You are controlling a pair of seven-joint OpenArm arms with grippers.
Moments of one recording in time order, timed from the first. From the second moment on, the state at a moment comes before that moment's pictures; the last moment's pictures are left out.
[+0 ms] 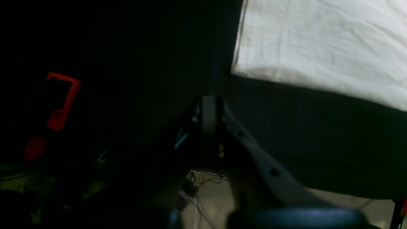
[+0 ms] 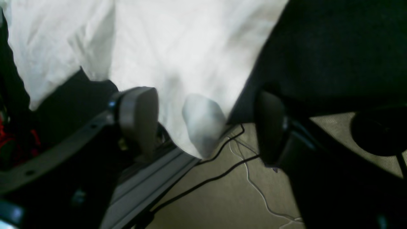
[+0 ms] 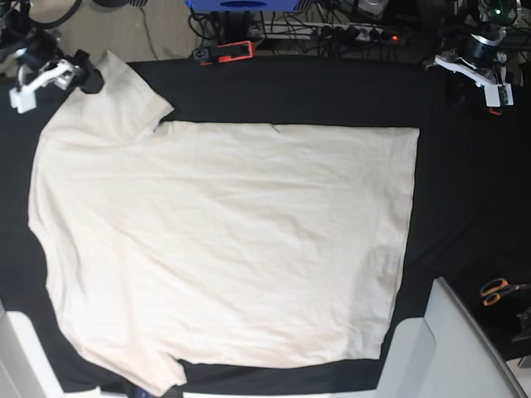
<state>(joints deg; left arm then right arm) 36.6 -10.1 -35.1 92.4 -23.8 -25.7 19.6 -26.1 9.3 32.7 77.8 49.6 30.1 -55.2</state>
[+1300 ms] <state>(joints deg) 23.4 -10.1 -34.8 71.8 -42.7 -25.4 19.7 -24.3 9.7 28.9 72.9 50.0 30.3 -55.0</state>
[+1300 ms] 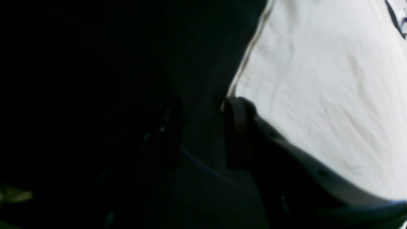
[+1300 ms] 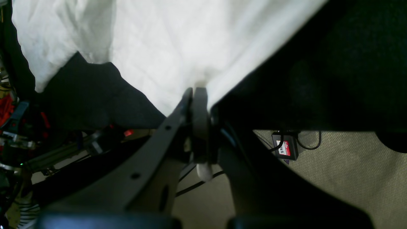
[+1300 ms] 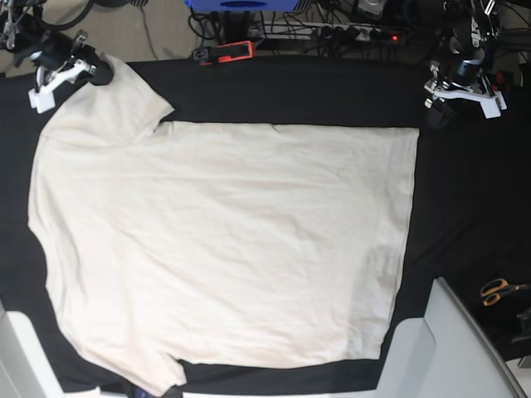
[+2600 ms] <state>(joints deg) 14.9 -8.9 -26.5 63.9 -42.7 -25.5 19.6 -23.6 9.7 28.8 72.9 49.9 30.3 -55.5</state>
